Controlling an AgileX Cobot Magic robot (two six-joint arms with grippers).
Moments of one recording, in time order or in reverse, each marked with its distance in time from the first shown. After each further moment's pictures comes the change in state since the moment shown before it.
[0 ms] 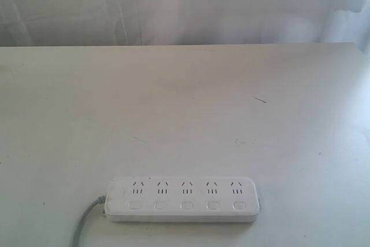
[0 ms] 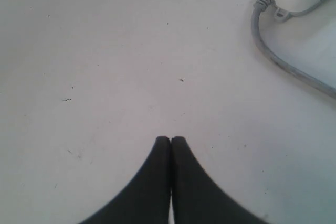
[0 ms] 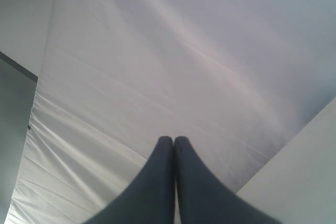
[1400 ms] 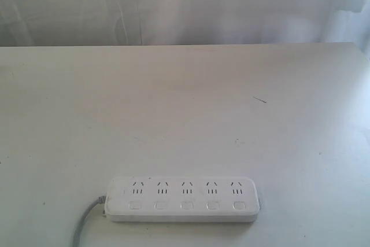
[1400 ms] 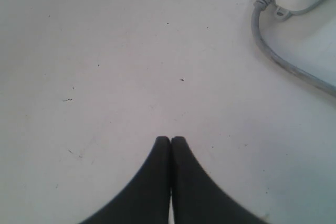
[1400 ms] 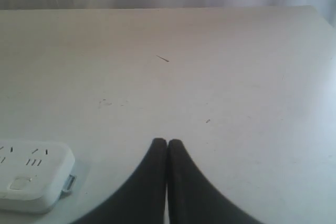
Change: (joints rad) left arm 0.000 0.000 0.000 0.004 0.000 0.006; right arm 0.000 0.000 0.070 0.463 0.539 -1.389
